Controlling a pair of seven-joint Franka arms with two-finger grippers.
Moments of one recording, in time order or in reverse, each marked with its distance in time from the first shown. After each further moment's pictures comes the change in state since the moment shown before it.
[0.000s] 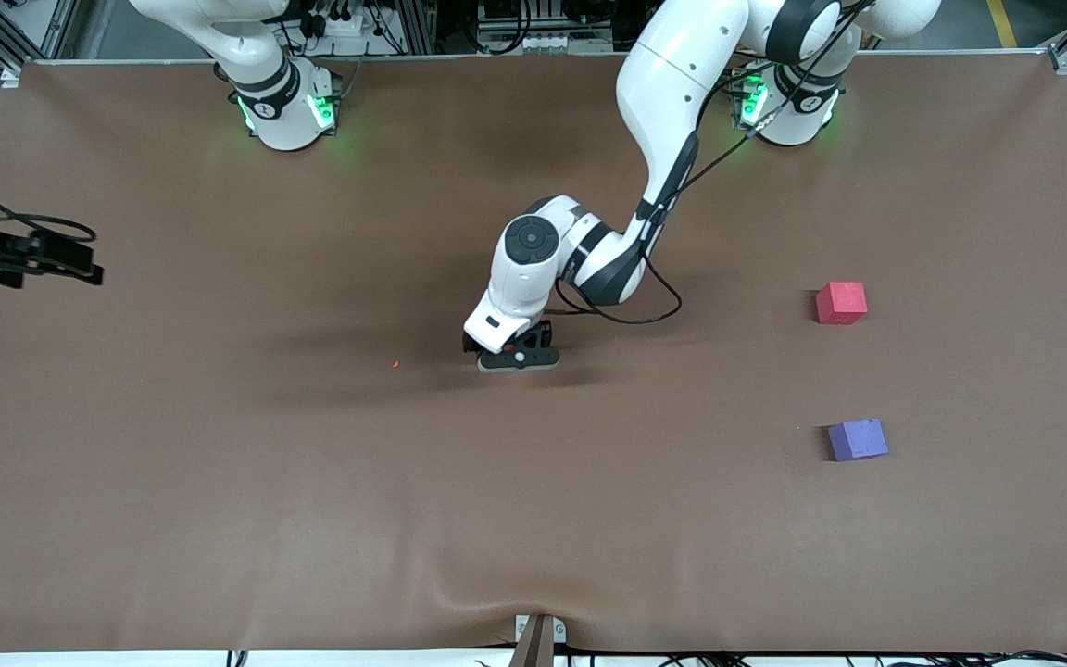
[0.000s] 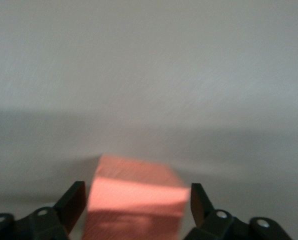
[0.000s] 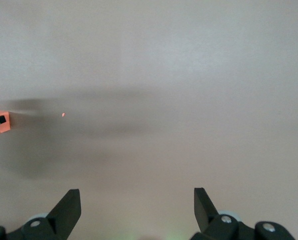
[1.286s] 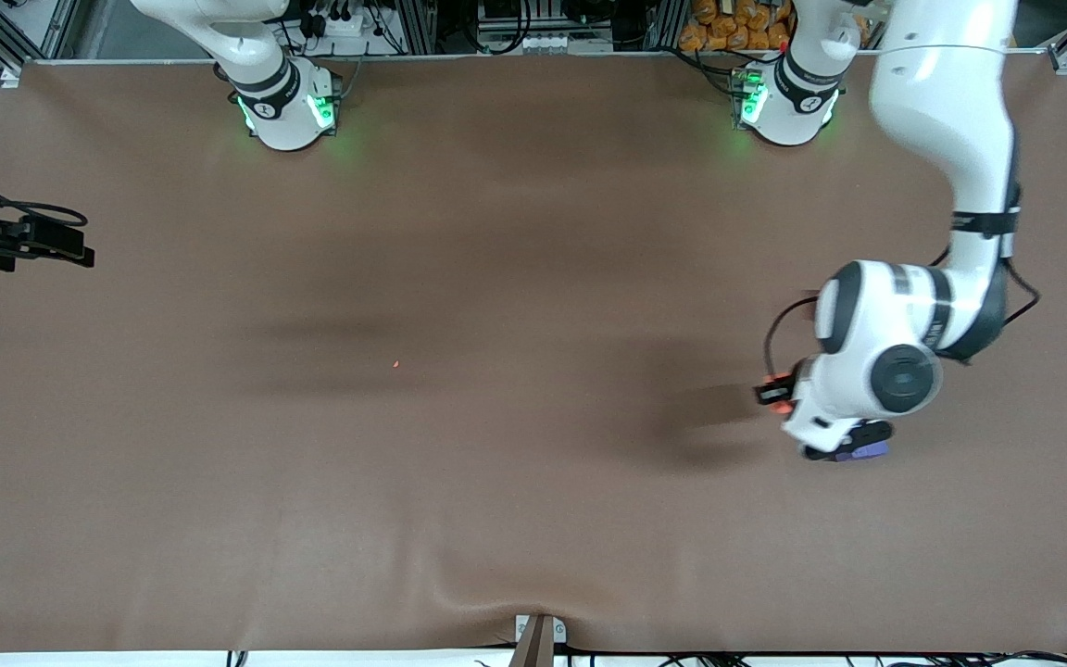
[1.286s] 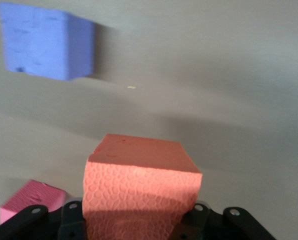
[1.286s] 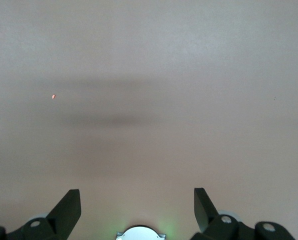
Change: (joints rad) left arm 0.645 -0.371 0.029 -0.326 0.128 -0.404 0.468; right arm -0.022 -0.021 0.003 -0.037 -0.013 -0.047 -0.033
